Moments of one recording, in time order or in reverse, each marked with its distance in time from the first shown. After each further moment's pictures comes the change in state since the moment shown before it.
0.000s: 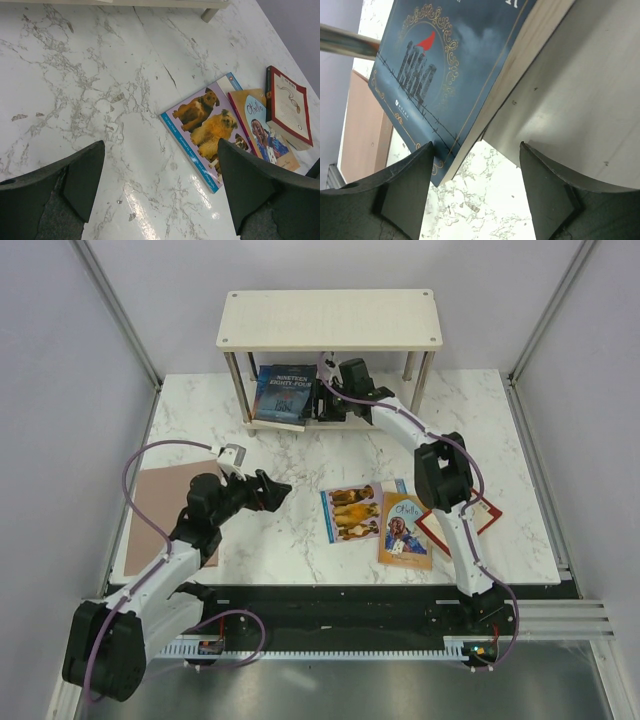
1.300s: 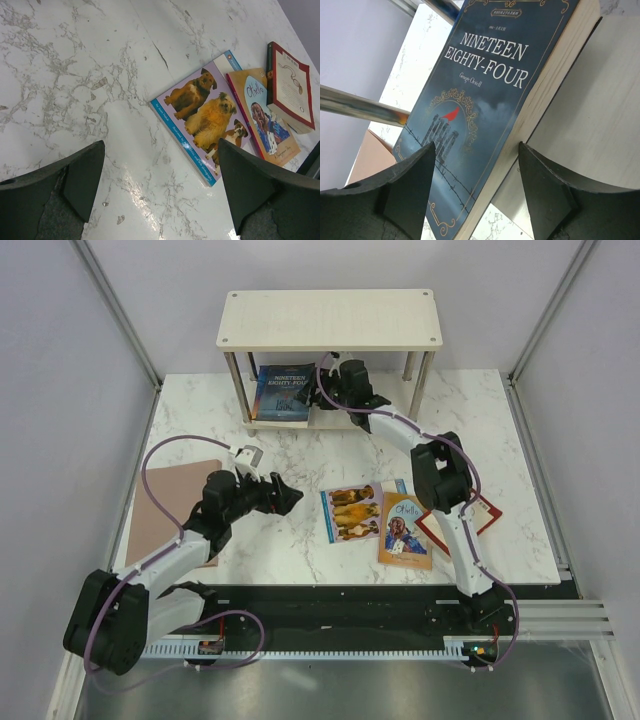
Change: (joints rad) left arm -0.088 0.151 0.018 0.052 -0.010 0.000; right arm 0.018 -0.018 -0.114 0.407 0.146 0.087
